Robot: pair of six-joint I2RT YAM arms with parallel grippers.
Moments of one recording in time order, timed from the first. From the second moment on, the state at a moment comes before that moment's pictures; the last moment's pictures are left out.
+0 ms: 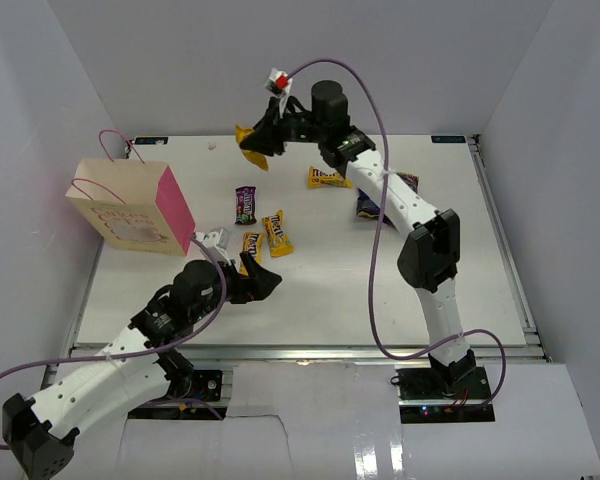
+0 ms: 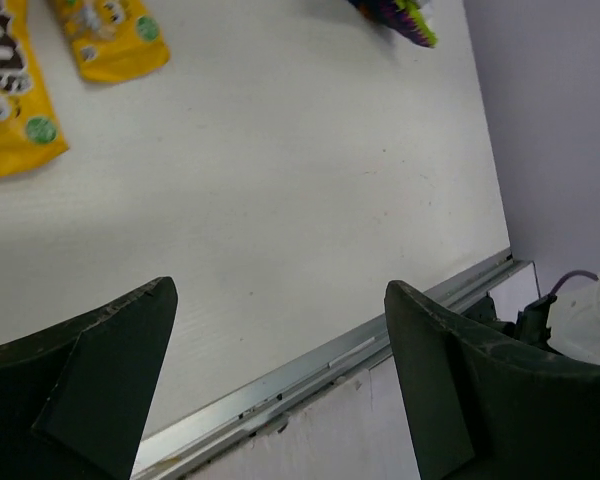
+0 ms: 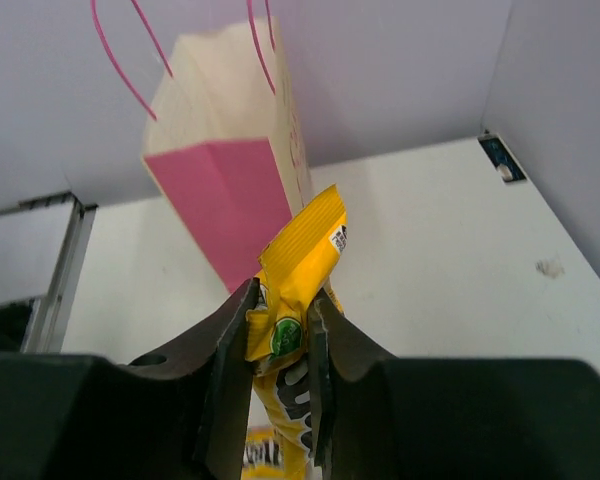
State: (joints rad) left arm -0.76 0.68 0.52 -0.19 -0.03 -0.74; right arm 0.59 2.17 2.22 -0.10 -0.88 0.06
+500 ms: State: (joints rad) left arm -0.76 0.50 0.40 -0.43 -0.11 -1.02; right arm 0.96 2.41 2.44 0.51 -0.41 0.23
